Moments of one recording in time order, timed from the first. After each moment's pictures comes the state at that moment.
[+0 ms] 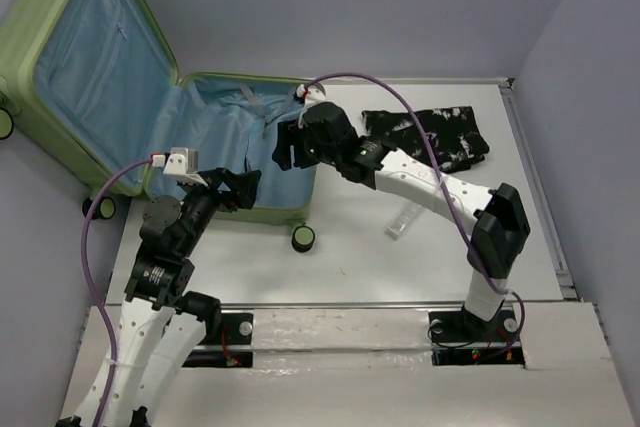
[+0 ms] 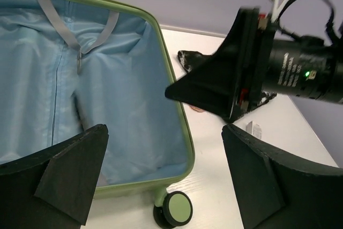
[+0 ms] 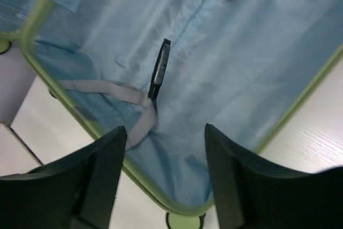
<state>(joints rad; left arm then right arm) -0.30 0.49 0.64 -0.18 0.08 -0.41 0.89 1.81 1.66 -0.25 0.10 0.46</state>
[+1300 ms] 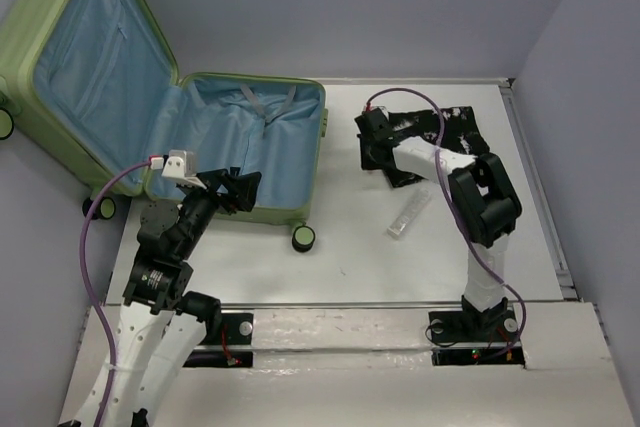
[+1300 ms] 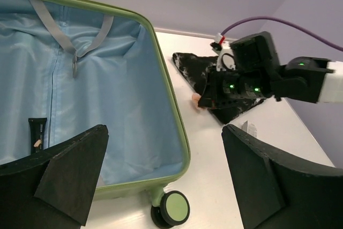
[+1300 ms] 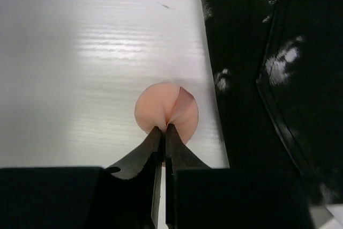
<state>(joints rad) -0.30 0.47 0.64 -0.18 0.10 -0.41 0.52 2.03 1.46 -0.37 0.29 0.36</state>
